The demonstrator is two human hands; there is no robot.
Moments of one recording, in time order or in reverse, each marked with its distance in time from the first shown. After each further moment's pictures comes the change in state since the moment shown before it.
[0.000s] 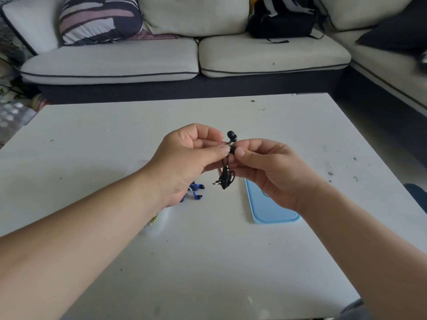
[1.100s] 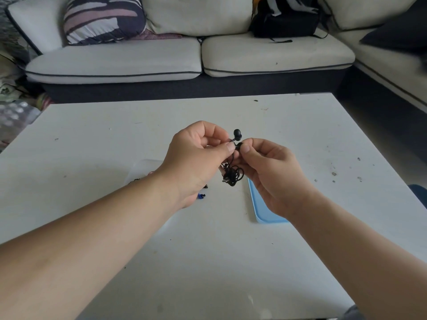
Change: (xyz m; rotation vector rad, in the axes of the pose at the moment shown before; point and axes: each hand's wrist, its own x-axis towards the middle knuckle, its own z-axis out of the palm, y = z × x) left_hand 0.000 -0.005 0.013 0.118 0.132 0.078; right_hand 0.001 0.016 0.019 -0.045 0.239 -0.105
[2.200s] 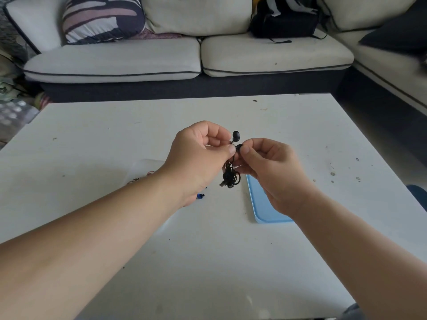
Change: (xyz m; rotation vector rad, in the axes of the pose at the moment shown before) left_hand 0.004 -0.003 0.000 0.095 0.002 0.024; right_hand 0.001 -0.003 -0.005 -0.170 0.003 -0.060
